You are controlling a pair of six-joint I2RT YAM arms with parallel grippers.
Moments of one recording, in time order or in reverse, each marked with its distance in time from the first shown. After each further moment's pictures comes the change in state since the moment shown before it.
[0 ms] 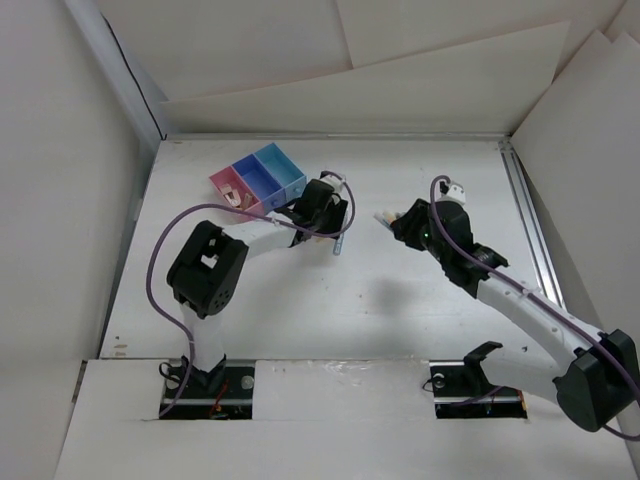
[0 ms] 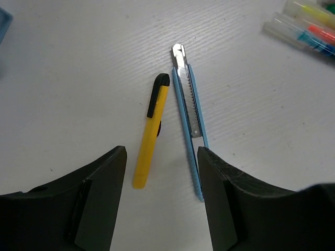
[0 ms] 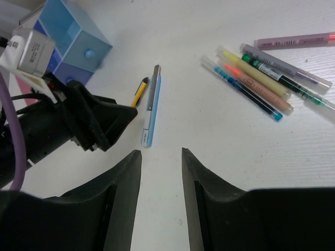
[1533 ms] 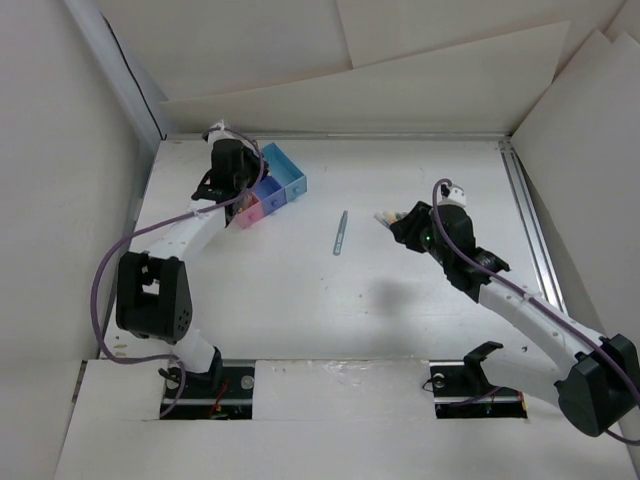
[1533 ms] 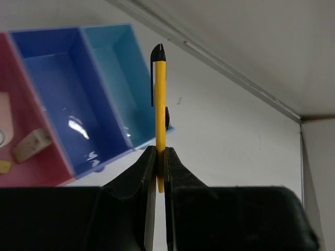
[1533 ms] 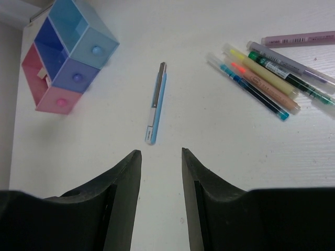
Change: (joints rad) left arm 0.362 -0.292 -0.006 0.086 -0.007 -0.494; right arm -0.008 -0.028 -0.044 0.045 -0.045 0.000
